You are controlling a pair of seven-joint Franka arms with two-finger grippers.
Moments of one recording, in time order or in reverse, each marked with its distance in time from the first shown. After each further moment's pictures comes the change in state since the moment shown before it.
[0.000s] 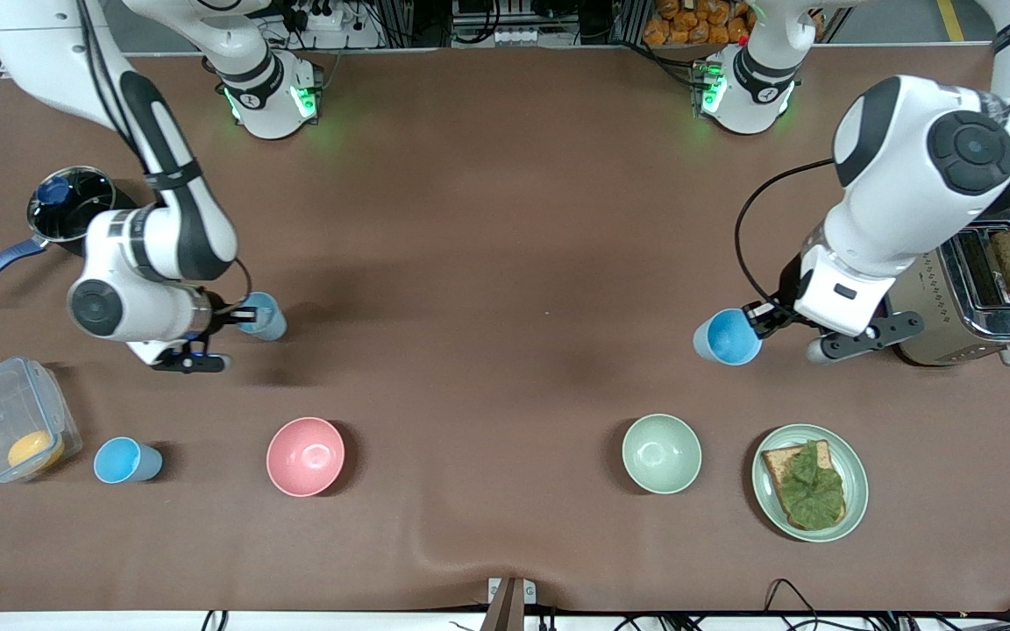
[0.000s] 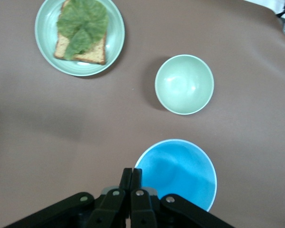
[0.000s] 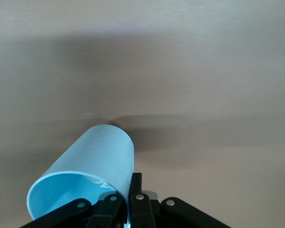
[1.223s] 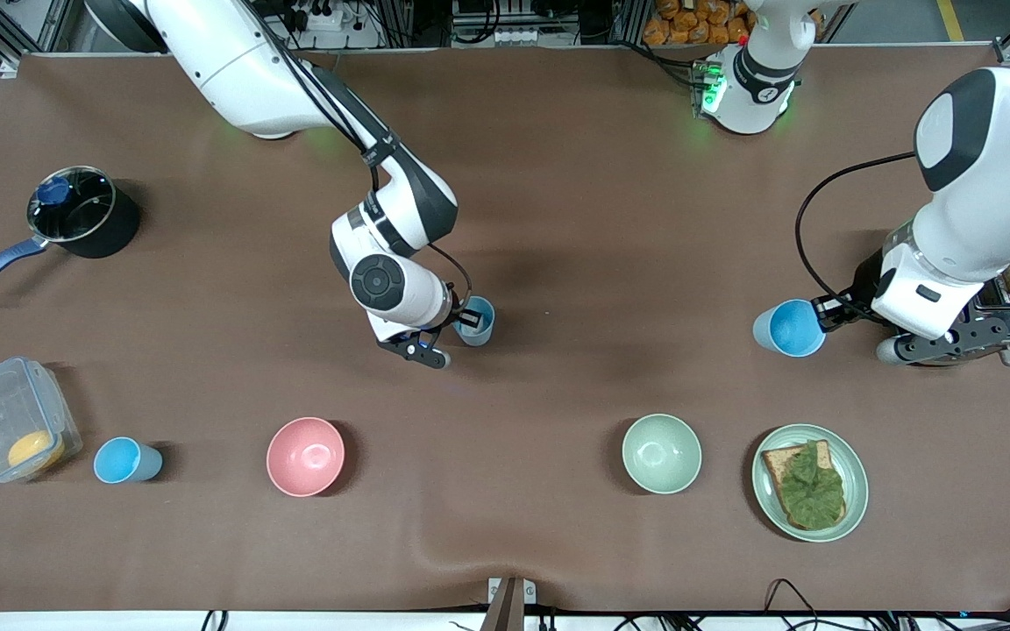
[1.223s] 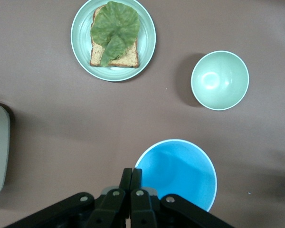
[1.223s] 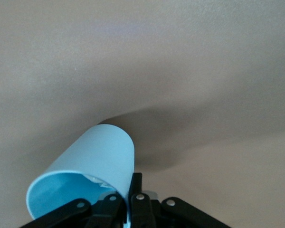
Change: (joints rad) left arm 0.104 -0.011 0.004 0.027 0.001 -0.093 0.197; right arm 0.349 0.289 0.194 0.378 0.110 0.120 0.746
